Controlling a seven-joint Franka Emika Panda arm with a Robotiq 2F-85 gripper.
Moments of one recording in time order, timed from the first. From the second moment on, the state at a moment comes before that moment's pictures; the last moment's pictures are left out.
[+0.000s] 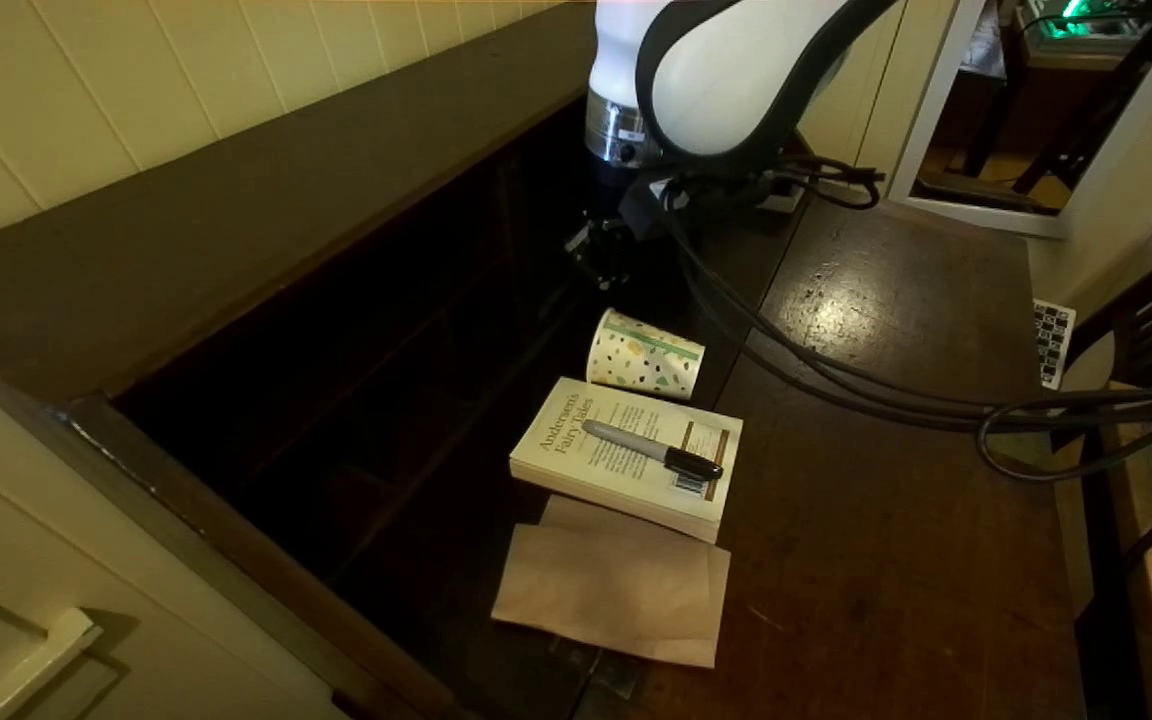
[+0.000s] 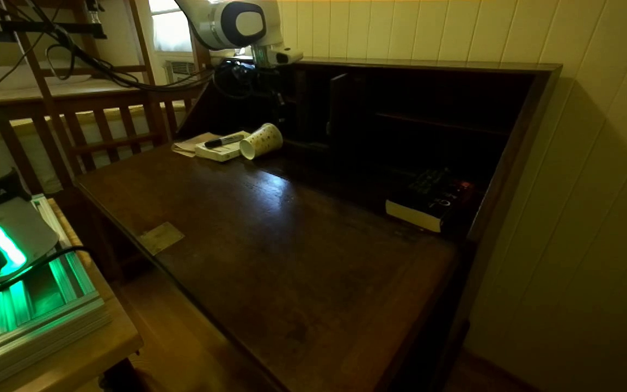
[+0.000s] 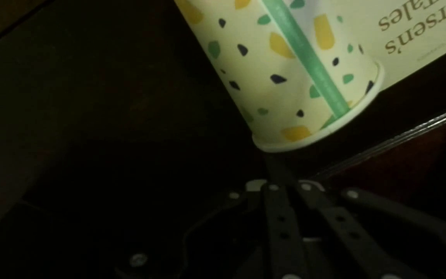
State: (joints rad) arm 0.08 0.36 -0.10 -2.04 0.01 2.59 0.46
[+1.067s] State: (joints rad) arm 0.05 0.37 -0.07 -2.00 0.08 2.43 0.41
